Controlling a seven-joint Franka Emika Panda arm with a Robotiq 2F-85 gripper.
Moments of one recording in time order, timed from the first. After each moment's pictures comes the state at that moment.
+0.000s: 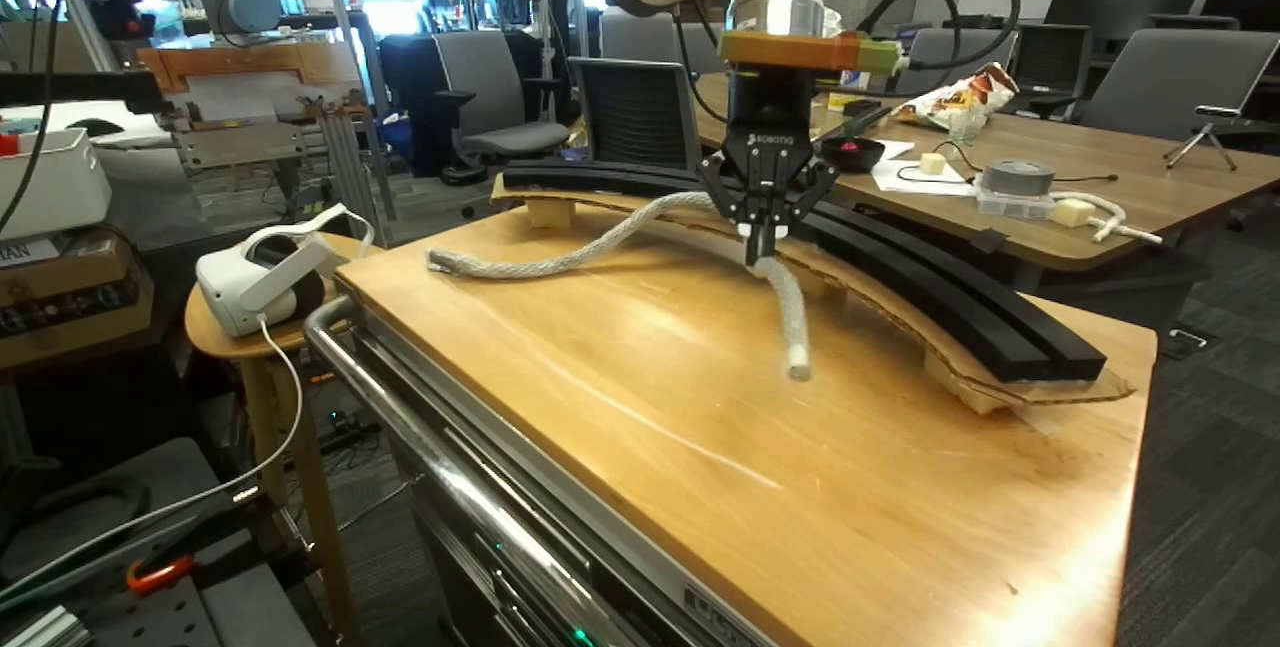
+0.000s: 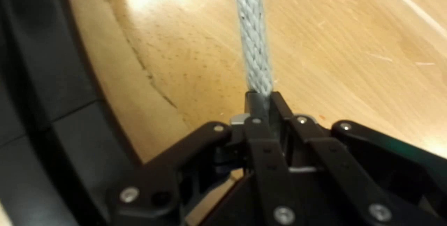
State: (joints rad) arm -0.03 0.64 -0.06 -1.38 -0.29 1.61 -0.70
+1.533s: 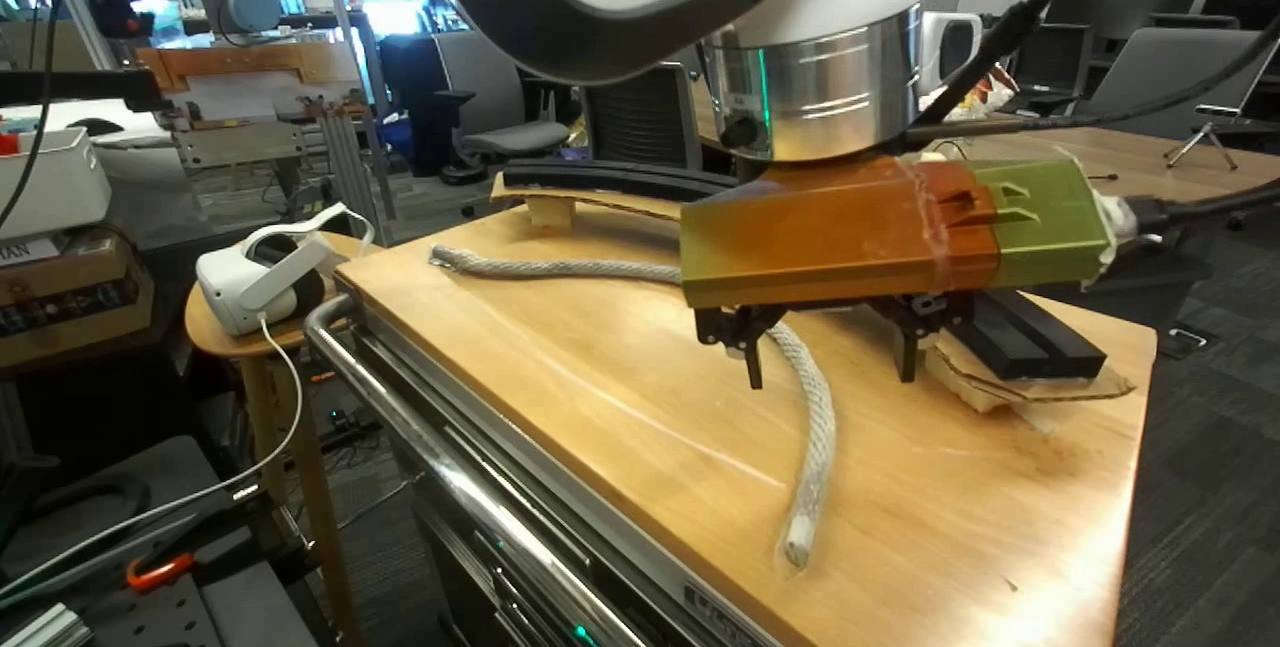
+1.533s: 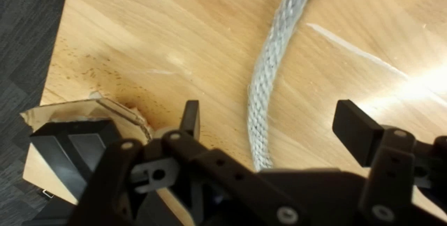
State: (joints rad) arm -0.38 0.00 -0.10 -2.44 0.02 2.70 -1.08
